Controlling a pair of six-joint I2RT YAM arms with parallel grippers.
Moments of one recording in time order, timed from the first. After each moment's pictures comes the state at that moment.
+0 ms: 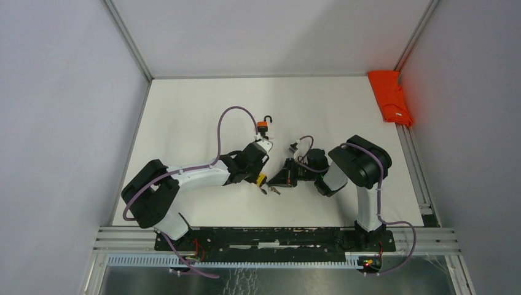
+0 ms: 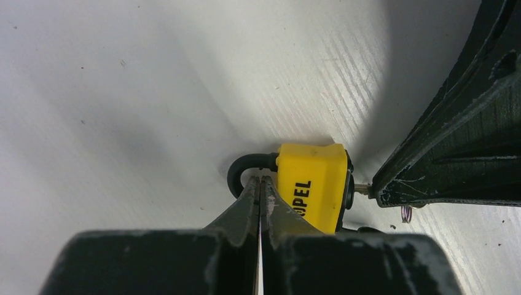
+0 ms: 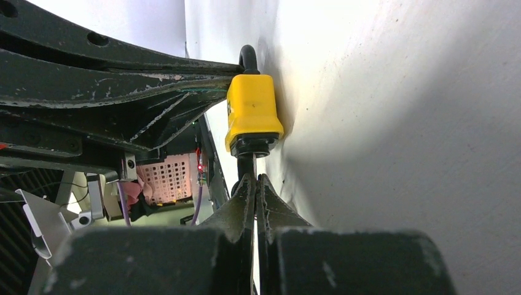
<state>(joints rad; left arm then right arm) -0.86 1.55 0.81 -0.24 -0.20 -0.25 0.58 2.02 0.46 1.16 -0.78 1.06</state>
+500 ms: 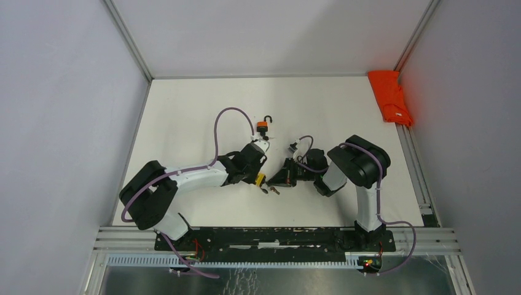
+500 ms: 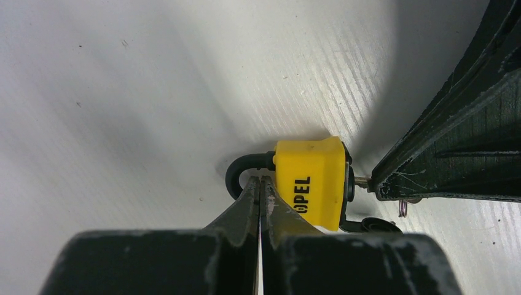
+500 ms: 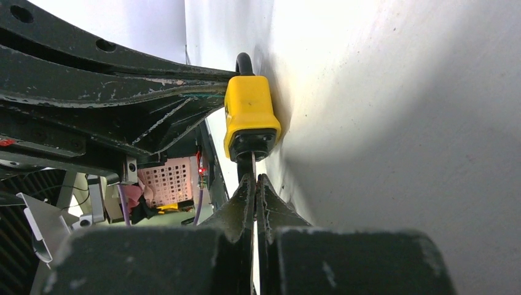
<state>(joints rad) -0.85 1.53 0.79 -0.24 -0.19 -0.30 0.59 2.02 0.47 1.16 -0.76 1.07</state>
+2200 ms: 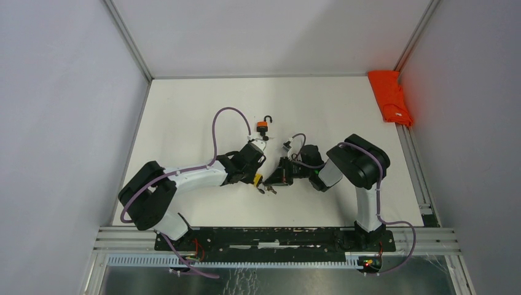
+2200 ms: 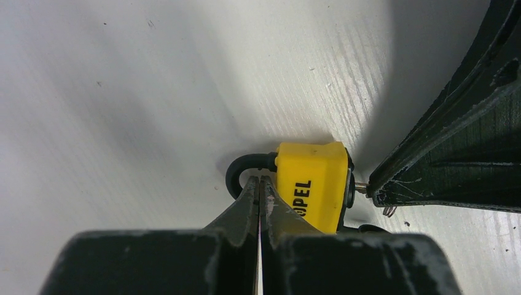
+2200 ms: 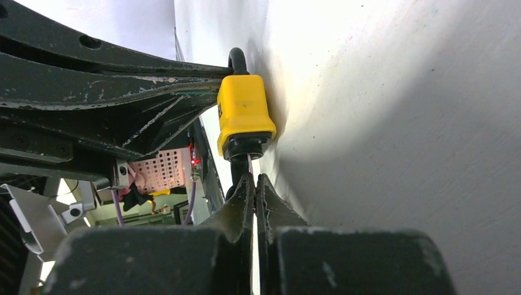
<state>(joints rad) -0.84 1.52 0.79 -0.28 -0.22 -0.34 0.62 2.02 0.56 1.00 -0.79 1.00</state>
